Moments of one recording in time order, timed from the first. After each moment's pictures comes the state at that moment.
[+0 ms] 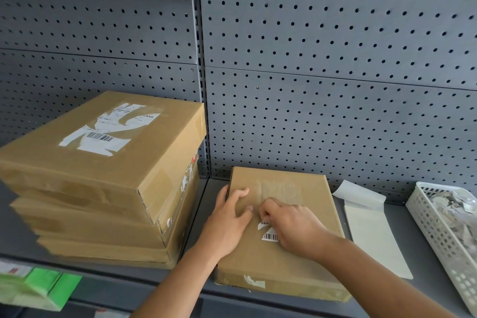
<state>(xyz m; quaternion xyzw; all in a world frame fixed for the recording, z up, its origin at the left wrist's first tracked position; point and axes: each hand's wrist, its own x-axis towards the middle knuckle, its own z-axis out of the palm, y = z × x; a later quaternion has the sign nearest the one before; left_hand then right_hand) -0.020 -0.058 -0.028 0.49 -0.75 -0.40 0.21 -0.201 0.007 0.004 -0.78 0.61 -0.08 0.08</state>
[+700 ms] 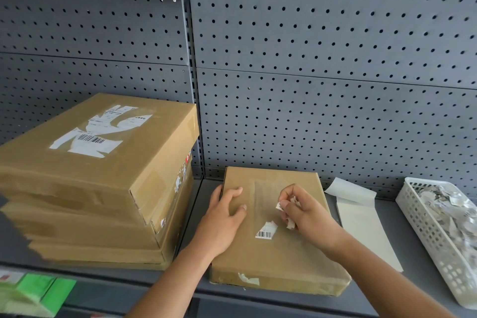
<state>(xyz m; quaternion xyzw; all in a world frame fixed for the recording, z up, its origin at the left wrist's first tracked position) -0.020 -0.060 -0.030 0.49 -0.74 -0.41 0.21 -0.215 0.033 0.025 -0.51 0.66 -0.40 0.38</state>
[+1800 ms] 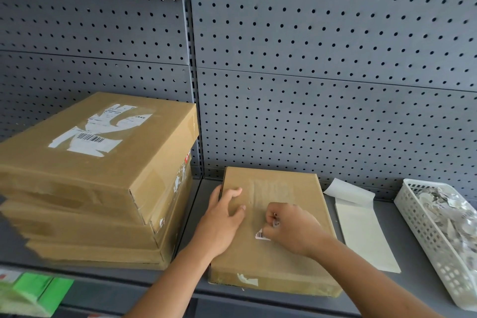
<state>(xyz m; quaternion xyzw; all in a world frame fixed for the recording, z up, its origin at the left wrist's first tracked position) -0.021 -0.057 -0.028 0.49 -0.74 -0.40 0.21 -0.193 0.022 0.025 -0.60 0.76 -0.12 0.23</state>
